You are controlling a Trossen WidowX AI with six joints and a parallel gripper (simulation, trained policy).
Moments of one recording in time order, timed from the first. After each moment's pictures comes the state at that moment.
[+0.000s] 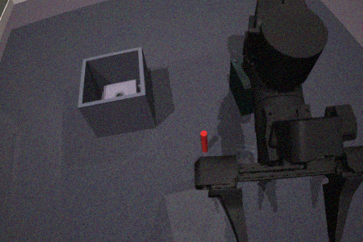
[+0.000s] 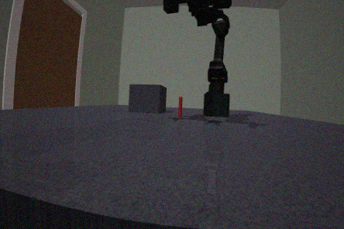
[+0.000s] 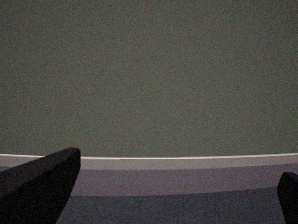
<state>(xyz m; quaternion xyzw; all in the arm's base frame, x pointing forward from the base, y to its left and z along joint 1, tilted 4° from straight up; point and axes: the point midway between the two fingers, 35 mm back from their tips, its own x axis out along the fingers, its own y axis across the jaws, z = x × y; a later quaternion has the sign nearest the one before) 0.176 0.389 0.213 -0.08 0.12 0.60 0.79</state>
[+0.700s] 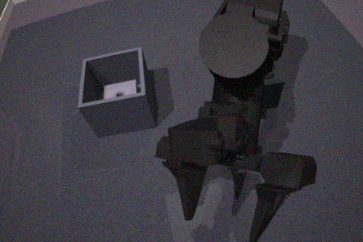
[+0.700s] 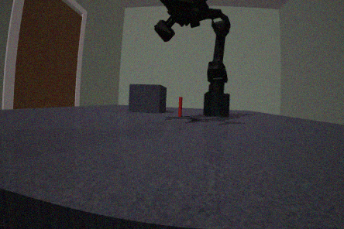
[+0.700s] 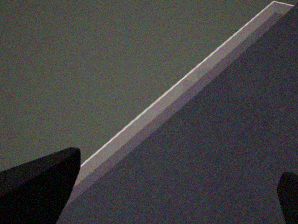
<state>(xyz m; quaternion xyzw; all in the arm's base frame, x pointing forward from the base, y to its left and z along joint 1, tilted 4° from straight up) 0.227 0.337 0.176 0.10 0.37 0.41 0.83</state>
